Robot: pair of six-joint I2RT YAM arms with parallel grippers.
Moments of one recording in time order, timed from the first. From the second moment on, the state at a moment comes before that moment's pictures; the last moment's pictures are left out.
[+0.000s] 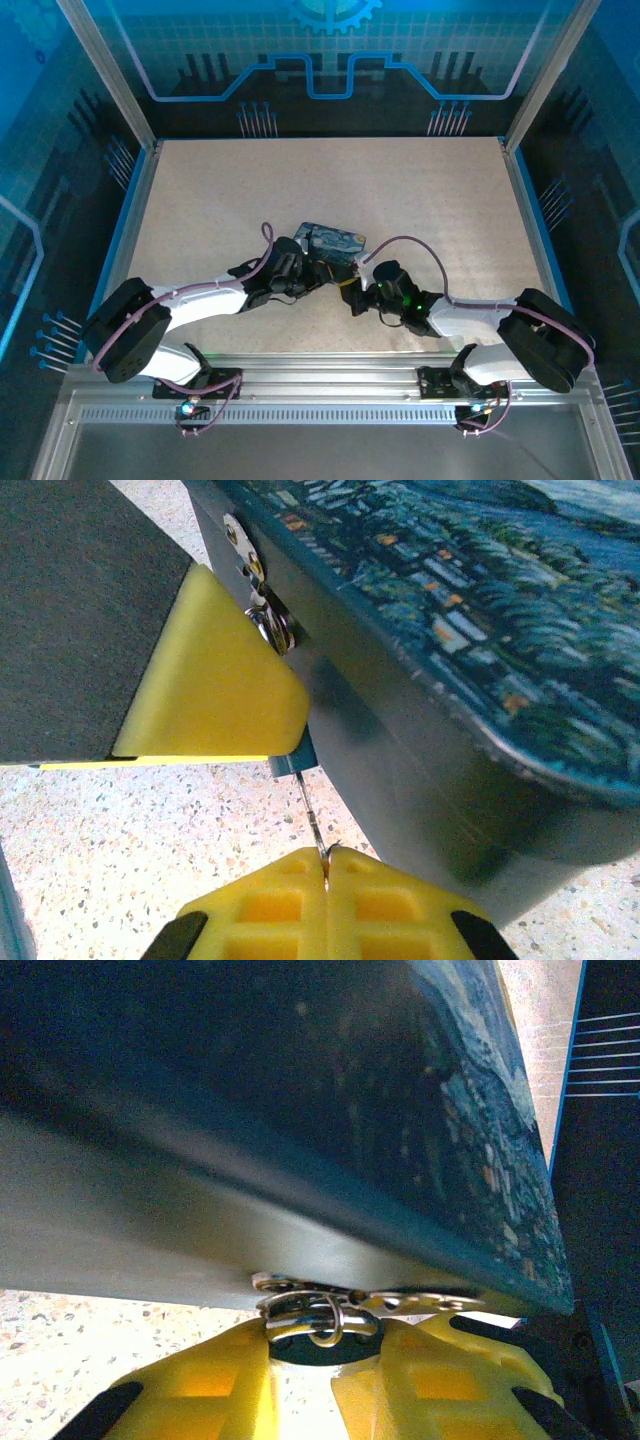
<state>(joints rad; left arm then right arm) -0.72 1.42 0.62 0.10 0.24 -1.17 0.81 1.33 0.37 0.40 -0.13 0.38</state>
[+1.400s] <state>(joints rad) -0.72 1.41 0.63 0.09 0.18 -1.19 0.84 1.47 0.42 0.53 -0.07 0.38</state>
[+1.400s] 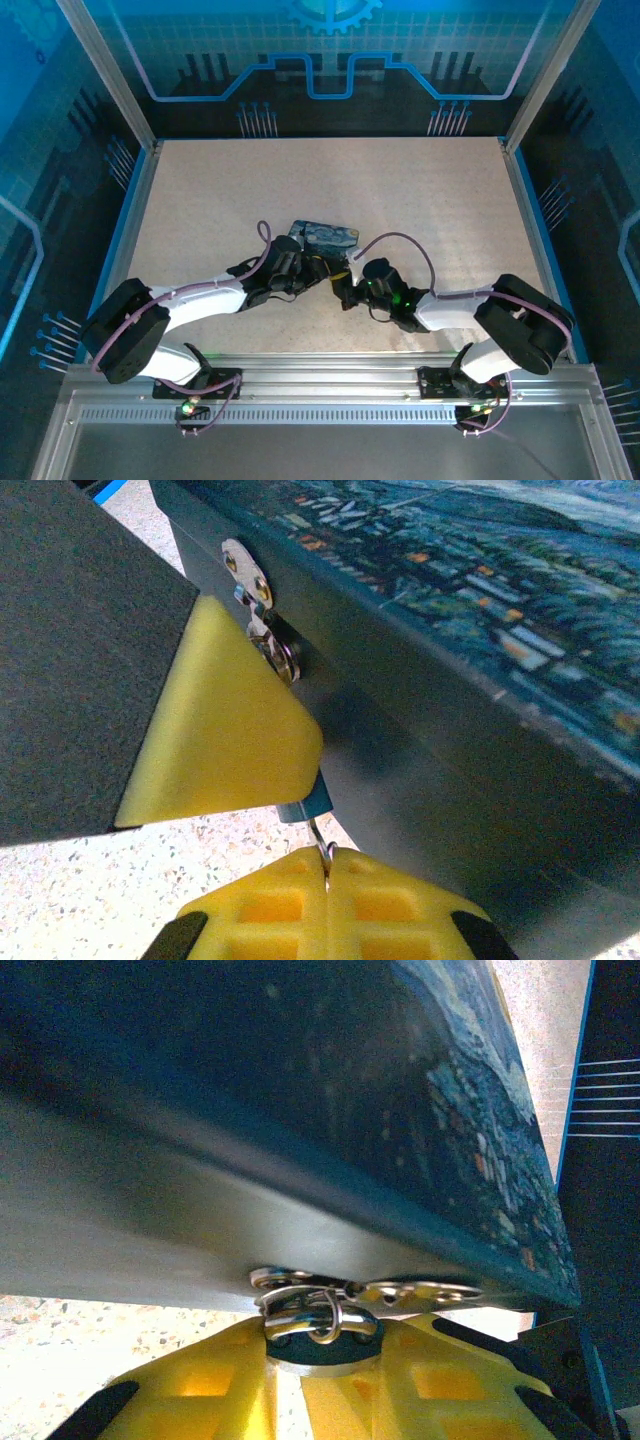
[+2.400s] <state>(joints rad) -0.65 1.28 0.53 0.10 0.26 -1.19 0.85 1.59 0.41 0.57 -0.15 0.77</state>
